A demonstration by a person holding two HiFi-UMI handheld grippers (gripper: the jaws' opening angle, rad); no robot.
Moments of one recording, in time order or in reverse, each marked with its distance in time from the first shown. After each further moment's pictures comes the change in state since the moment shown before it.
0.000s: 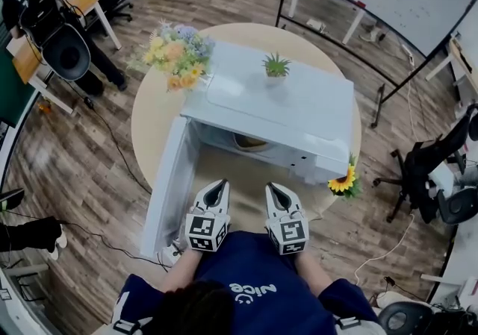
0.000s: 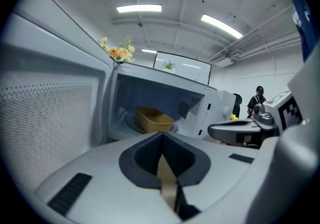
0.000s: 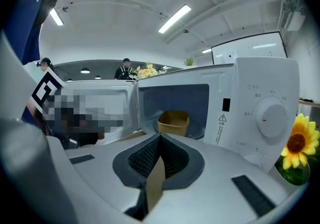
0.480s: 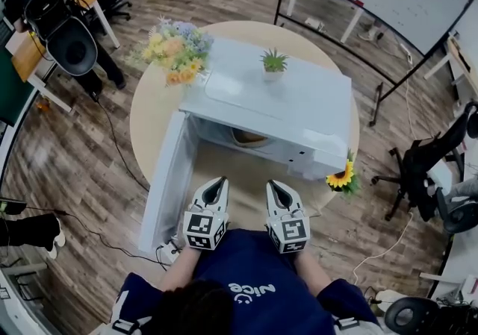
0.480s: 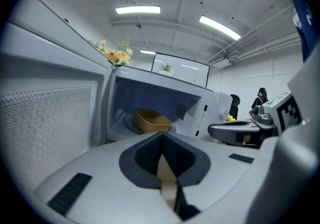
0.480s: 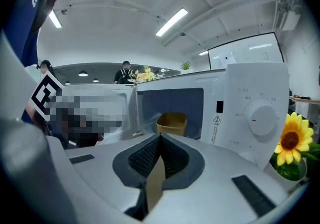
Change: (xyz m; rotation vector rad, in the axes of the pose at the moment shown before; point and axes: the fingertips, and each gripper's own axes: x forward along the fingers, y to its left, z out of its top) left arm -0.008 -0.005 0.001 0.001 -0.013 -0.012; right arm -0.011 0.000 0.003 0.022 -0.031 -0.018
